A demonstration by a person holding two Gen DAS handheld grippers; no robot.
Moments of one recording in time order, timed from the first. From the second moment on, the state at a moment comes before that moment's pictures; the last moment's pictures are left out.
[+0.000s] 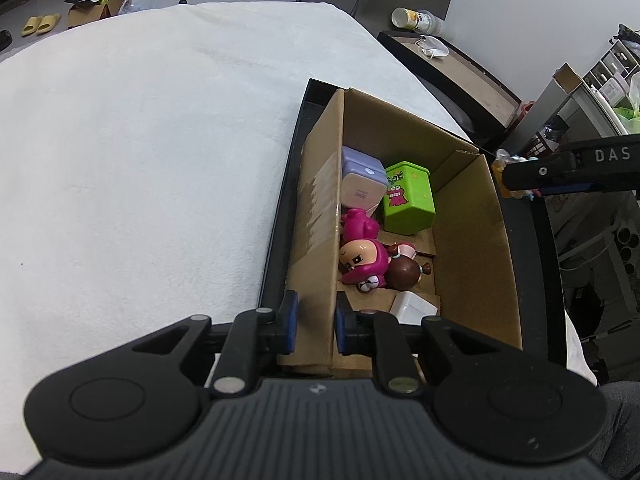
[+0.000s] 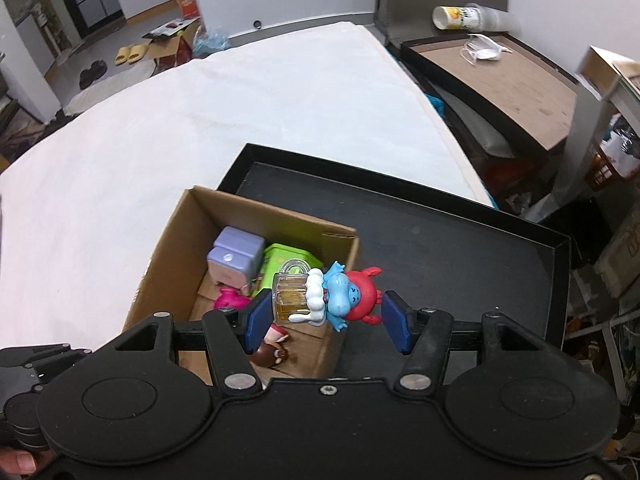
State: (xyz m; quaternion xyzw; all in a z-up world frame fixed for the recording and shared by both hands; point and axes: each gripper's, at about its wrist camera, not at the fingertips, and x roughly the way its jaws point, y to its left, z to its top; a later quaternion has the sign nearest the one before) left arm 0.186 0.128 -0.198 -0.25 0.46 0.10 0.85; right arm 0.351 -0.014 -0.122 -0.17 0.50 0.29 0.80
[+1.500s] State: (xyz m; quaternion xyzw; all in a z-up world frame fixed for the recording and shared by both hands) left arm 0.192 0.127 -0.194 -0.24 0.47 0.10 0.84; right arm 0.327 -0.042 -0.123 -0.10 0.52 0.27 0.80
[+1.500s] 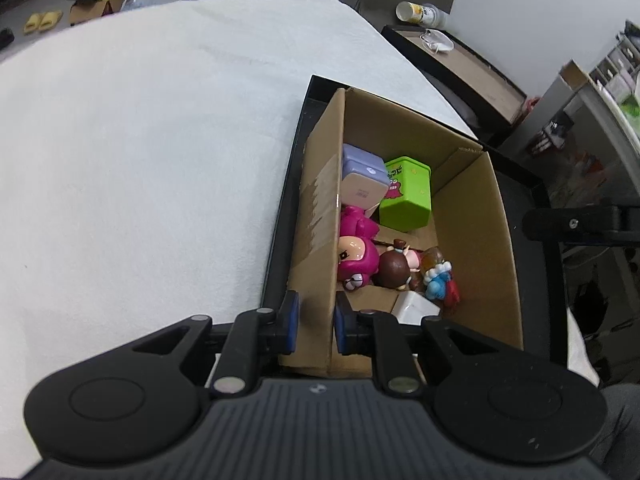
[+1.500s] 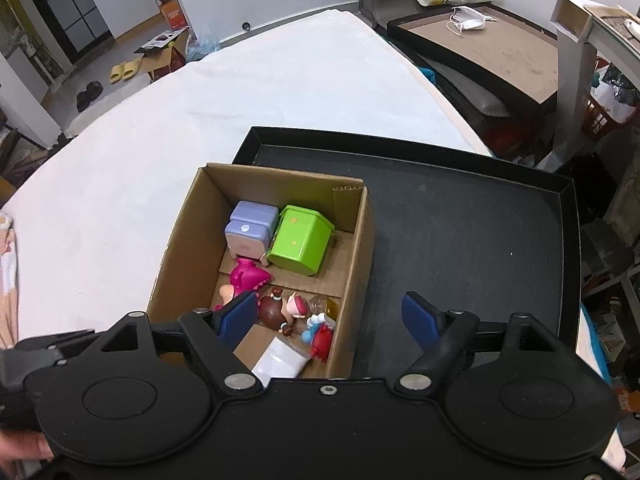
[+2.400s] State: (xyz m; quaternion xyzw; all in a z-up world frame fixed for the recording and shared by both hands) left arm 0.176 0.112 -0.109 -0.19 0.47 0.11 0.85; right arm 0.292 -0.125 -0.082 0.00 0.48 0.23 0.85
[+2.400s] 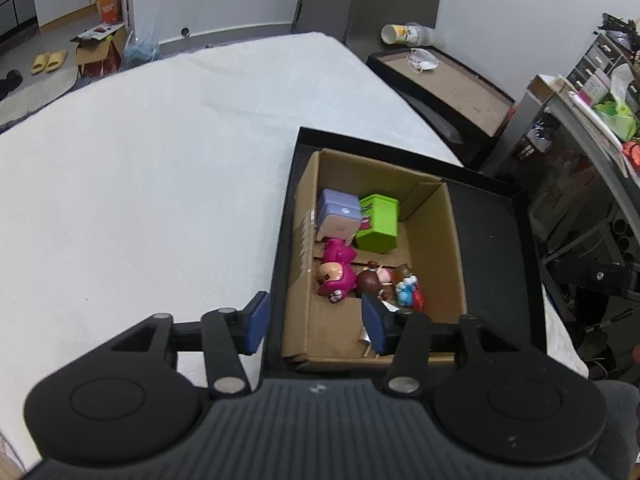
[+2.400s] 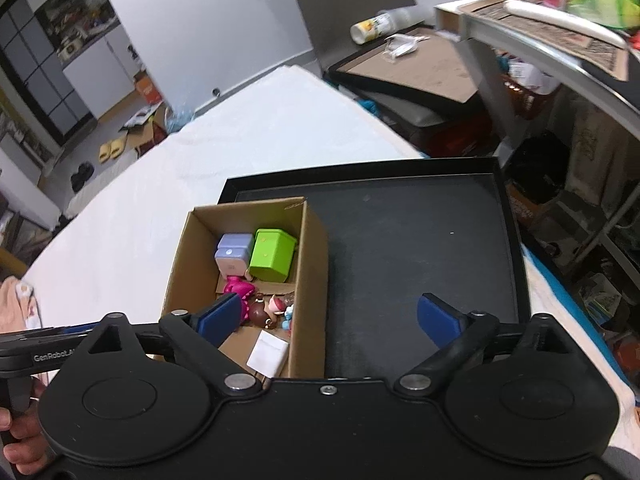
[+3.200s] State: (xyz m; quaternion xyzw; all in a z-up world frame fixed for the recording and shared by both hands) left arm 0.114 0.070 -0.021 -0.14 0.39 0.09 0.90; right arm 0.220 -0.177 -0.036 0.06 0.42 0.21 0.88
